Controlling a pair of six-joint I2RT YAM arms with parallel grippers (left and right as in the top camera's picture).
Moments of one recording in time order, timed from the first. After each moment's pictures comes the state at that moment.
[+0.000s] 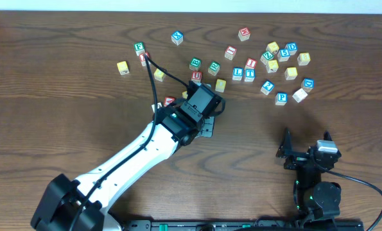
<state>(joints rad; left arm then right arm) -0.74 1.57 1.16 -0.67 -0.11 -0.53 0.14 0.02 0.01 -0.05 0.24 0.07</state>
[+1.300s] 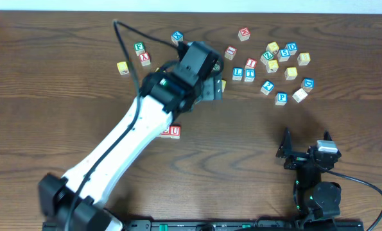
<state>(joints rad) -0.64 1.70 1.63 -0.91 -0.13 -0.61 0.14 0.02 0.01 -0.05 0.24 0.07</state>
